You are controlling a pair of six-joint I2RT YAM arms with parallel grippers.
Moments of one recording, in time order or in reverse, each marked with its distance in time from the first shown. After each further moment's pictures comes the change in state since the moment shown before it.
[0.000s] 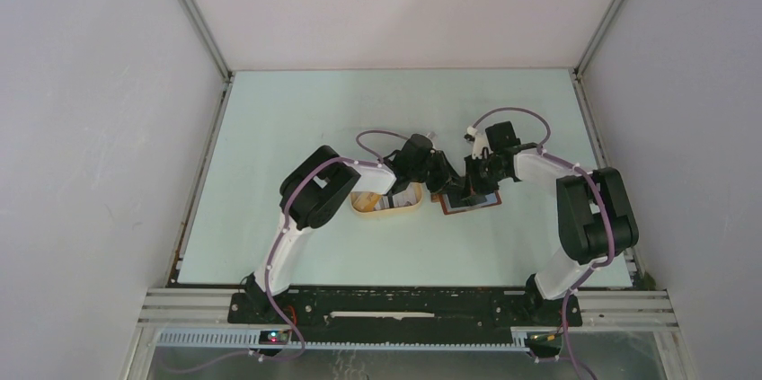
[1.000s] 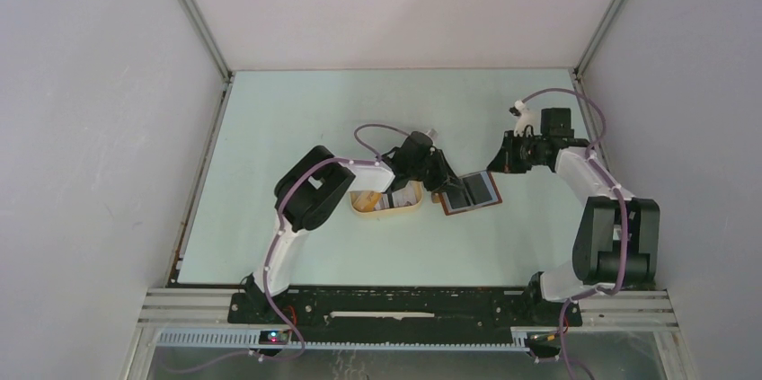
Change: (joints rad) left arm 0.004 -0.042 0.000 -0.081 -0.036 0.097; right arm -0.281 -0.168 0.031 -0.012 -0.193 -0.106
